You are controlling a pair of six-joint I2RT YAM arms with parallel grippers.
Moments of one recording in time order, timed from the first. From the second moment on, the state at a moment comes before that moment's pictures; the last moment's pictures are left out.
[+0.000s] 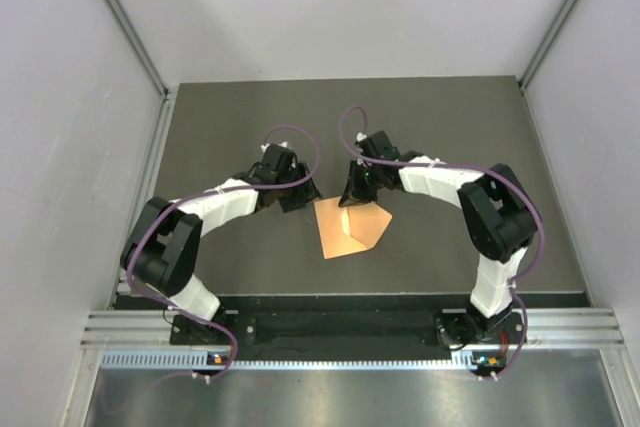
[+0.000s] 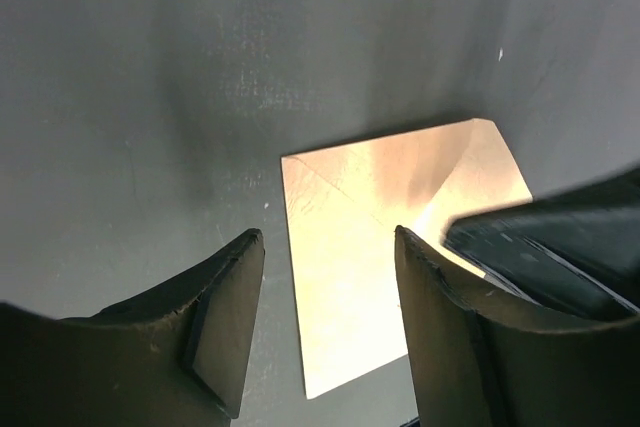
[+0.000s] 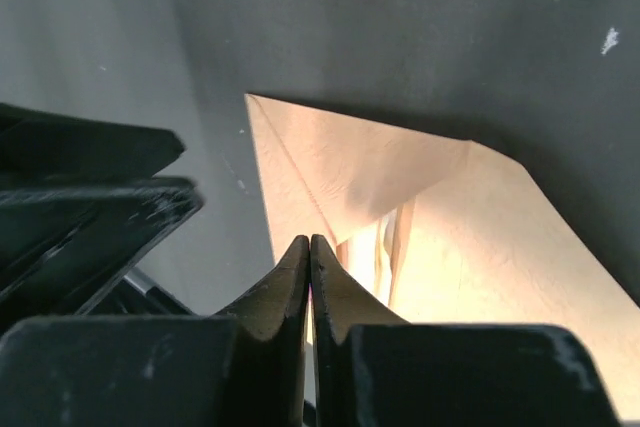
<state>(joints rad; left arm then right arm) -0.49 1.61 0.91 -0.17 0.14 -0.81 0.60 1.83 1.18 -0.31 -0.34 0.69</state>
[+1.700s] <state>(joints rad) -0.52 1.69 0.87 -0.12 0.27 -0.79 0.38 1.63 0.74 -0.04 -0.50 0.88</state>
